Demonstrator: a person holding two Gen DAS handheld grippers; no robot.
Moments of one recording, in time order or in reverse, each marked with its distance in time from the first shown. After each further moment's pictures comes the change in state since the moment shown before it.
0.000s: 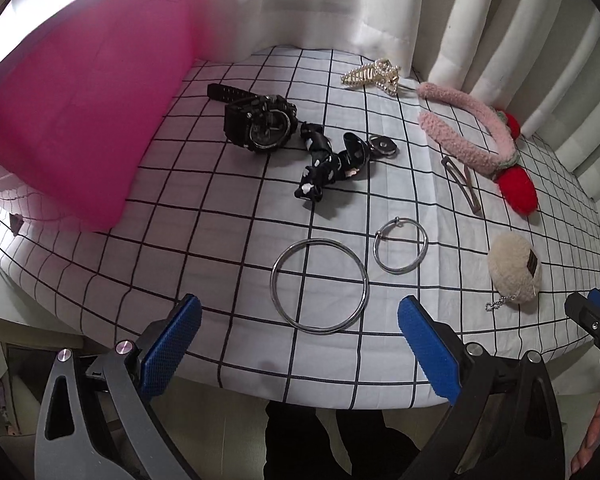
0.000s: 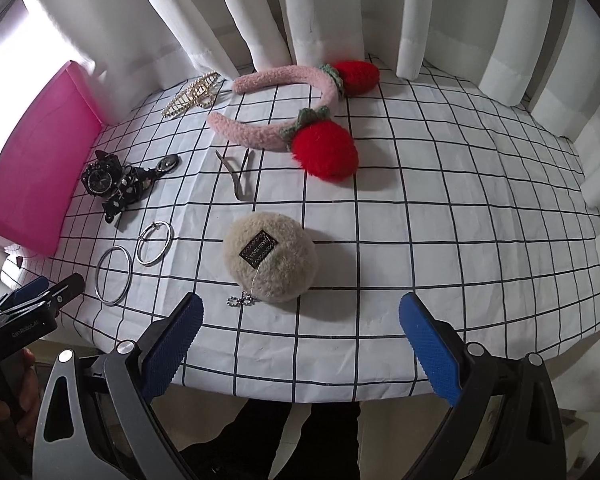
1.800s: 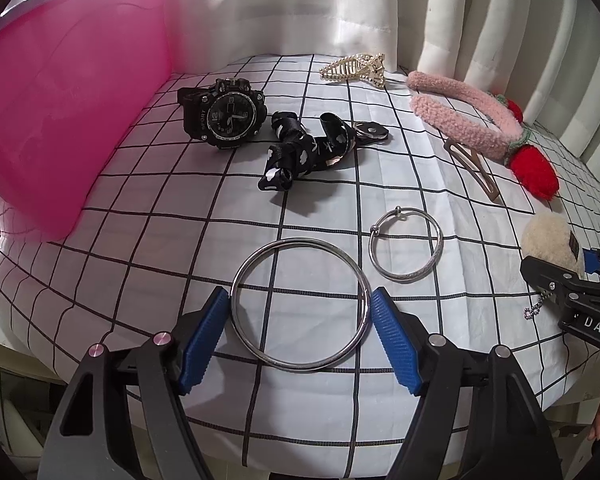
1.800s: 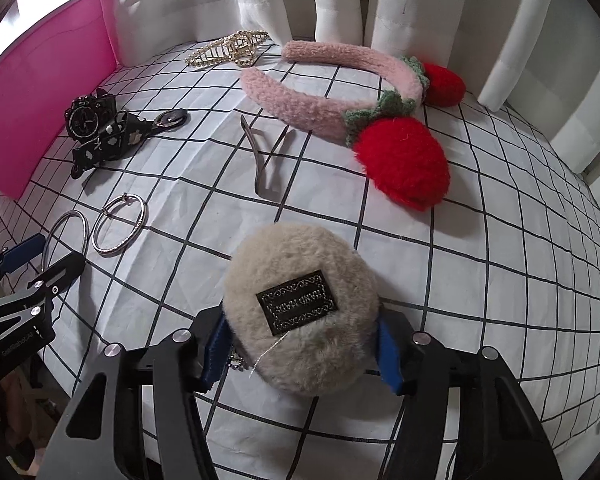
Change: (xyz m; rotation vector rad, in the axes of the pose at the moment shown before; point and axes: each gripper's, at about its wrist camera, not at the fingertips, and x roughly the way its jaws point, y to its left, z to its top) left arm 0.045 -0.020 -0.019 0.056 -0.154 0.026; right arm 0.082 0.033 0.014 -0.249 -0.031 -0.027
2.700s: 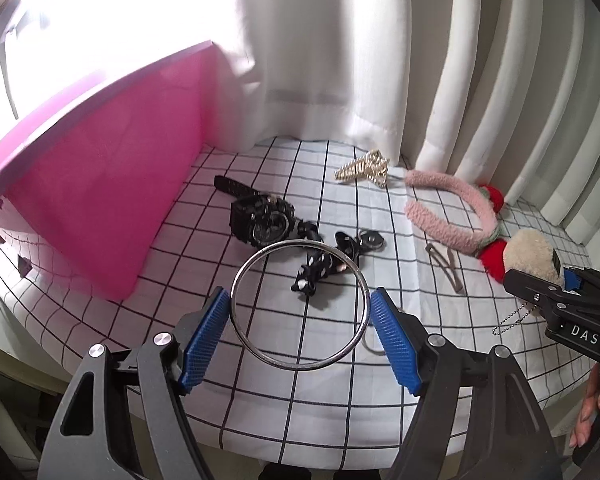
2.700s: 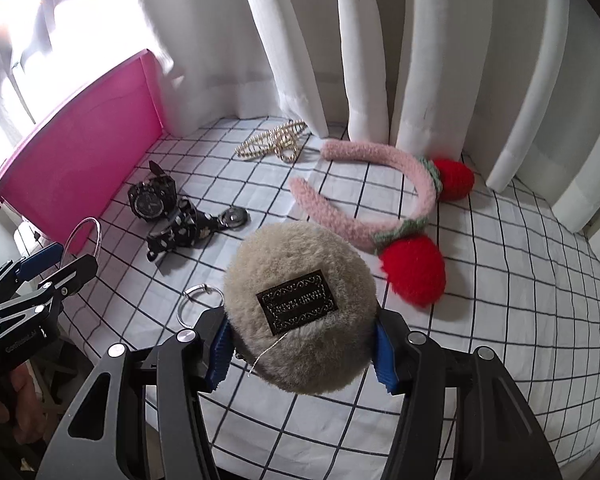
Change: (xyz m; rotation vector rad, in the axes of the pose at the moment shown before) left arm -0.085 0.025 0.049 -0.078 -0.180 -0.022; right arm -0.080 0.015 0.058 -0.022 -0.165 0.106
